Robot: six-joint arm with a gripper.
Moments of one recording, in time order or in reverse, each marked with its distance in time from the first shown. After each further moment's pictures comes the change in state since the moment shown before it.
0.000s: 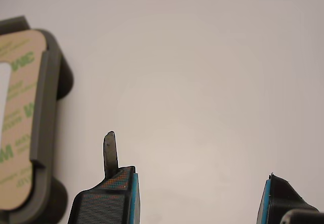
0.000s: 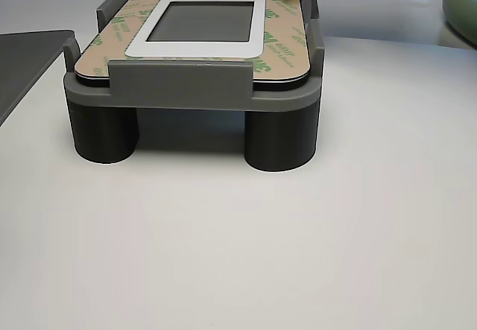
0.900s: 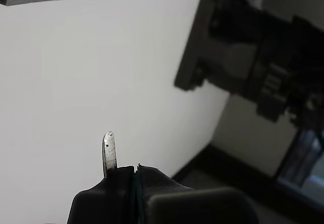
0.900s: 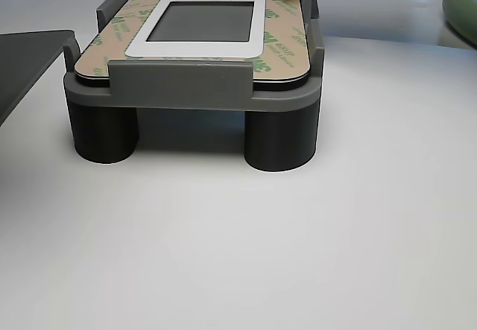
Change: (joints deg) arm 10.3 -14.4 2.3 -23.4 3.8 -106.3
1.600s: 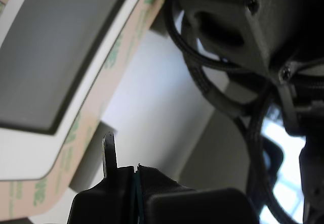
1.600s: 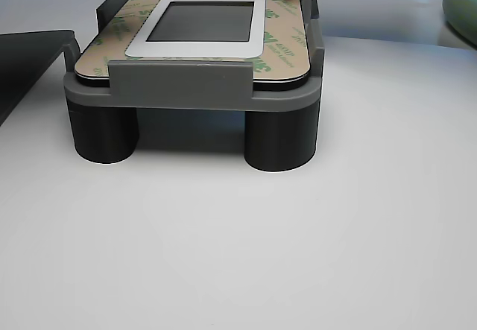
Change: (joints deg) arm 14.9 -21.4 -6.9 -14.0 -7.6 -6.6
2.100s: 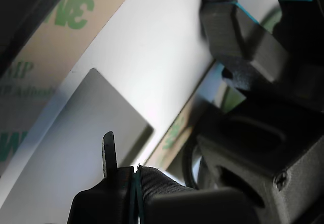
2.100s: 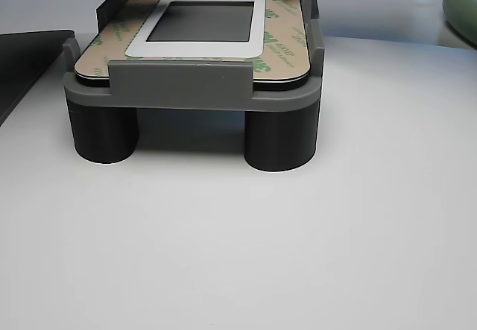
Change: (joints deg) arm 2.3 -20.3 -11.3 -1.5 -8.0 -3.5
